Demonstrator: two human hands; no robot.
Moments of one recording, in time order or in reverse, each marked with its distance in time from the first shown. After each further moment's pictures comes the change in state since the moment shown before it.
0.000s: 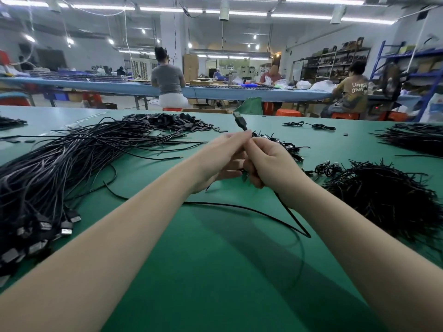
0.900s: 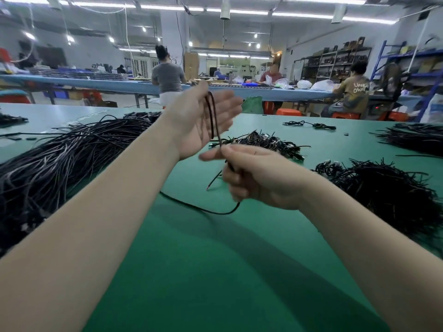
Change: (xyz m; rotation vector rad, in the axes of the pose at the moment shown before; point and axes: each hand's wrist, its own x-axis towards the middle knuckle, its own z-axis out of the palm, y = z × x) left_hand -0.013 0.055 -0.032 -0.375 0.076 0.073; right_hand -0.014 -0.018 0.007 0.289 -0.554 0.201
